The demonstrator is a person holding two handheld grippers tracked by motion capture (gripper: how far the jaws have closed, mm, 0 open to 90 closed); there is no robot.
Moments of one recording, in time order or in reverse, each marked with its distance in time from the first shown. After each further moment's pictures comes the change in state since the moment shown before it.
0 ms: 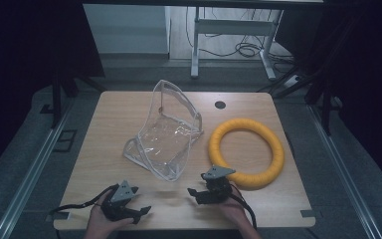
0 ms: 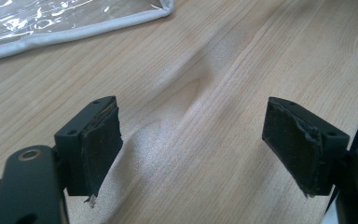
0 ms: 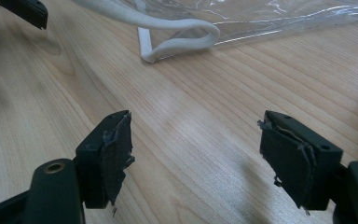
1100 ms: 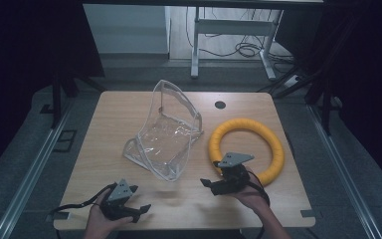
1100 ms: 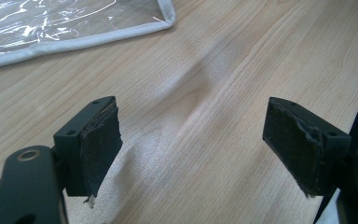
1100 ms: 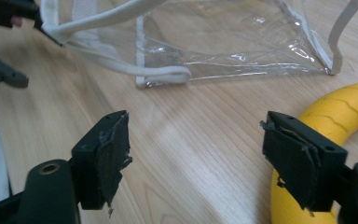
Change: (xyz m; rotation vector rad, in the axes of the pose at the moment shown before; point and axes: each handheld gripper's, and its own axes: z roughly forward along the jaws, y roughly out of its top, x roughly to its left) left arm 0.001 0.003 -0.005 -0.032 -0.006 -0.028; right arm -0.022 0.041 -0.061 0.001 0.012 -0.114
